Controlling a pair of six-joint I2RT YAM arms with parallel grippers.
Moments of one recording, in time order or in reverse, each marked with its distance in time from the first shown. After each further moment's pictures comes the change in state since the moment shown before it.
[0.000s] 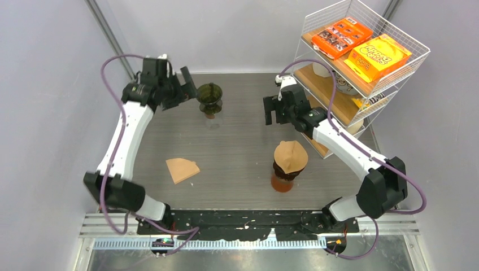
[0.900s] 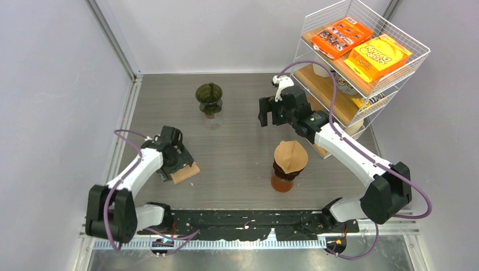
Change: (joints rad) left arm 0.001 -0.385 -1.049 0.150 -0.283 -0.330; right arm 0.035 -0.062 -0.027 0.069 -0.097 0.018
